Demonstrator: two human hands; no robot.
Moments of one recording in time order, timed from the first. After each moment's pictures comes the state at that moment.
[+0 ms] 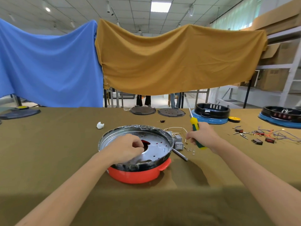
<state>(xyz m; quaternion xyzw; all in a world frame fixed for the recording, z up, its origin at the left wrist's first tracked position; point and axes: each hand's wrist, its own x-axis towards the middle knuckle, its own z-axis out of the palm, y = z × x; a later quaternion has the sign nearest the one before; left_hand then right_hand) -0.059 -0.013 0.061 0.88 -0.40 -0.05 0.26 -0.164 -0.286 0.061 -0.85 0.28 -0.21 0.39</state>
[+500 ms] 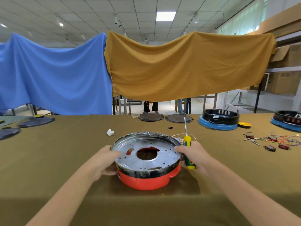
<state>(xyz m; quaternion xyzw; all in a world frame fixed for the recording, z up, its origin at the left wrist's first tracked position) -0.032 0.045 0.047 0.81 -0.08 -0.17 0.56 -0.150 -0.219 0.034 -0.74 0.25 -0.17 0.60</state>
